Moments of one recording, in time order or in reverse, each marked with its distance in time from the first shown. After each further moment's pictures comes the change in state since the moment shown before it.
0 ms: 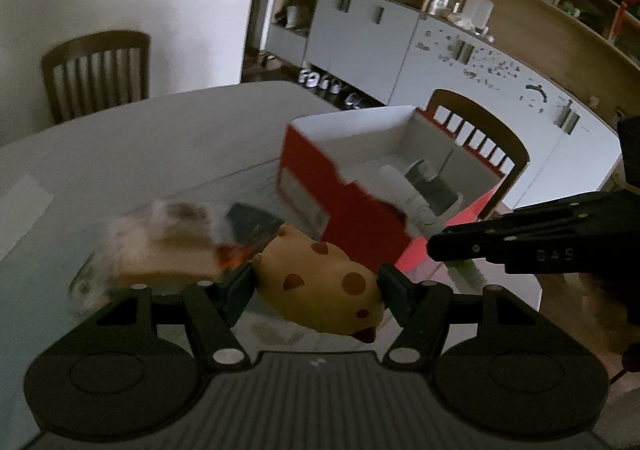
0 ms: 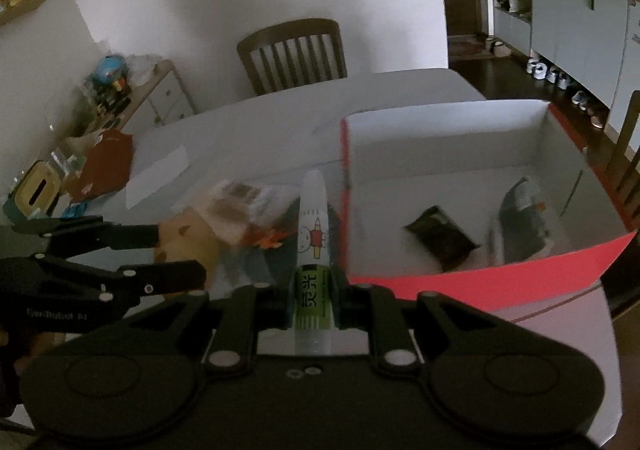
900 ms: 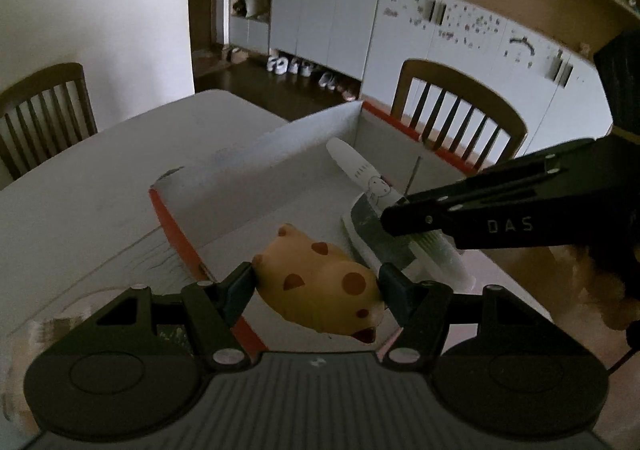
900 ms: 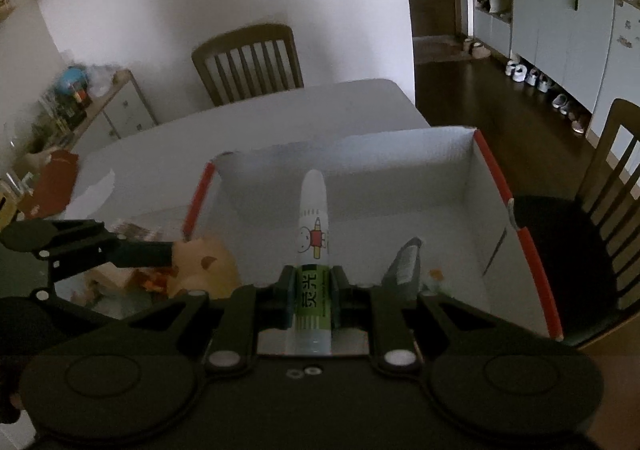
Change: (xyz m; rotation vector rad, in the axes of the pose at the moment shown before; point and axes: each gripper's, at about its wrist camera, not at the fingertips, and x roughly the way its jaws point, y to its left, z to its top) left arm 0.134 -0.098 0.076 0.153 0.080 0.018; right arm 0.031 -0.123 0.052 -0.003 0.015 -0.046
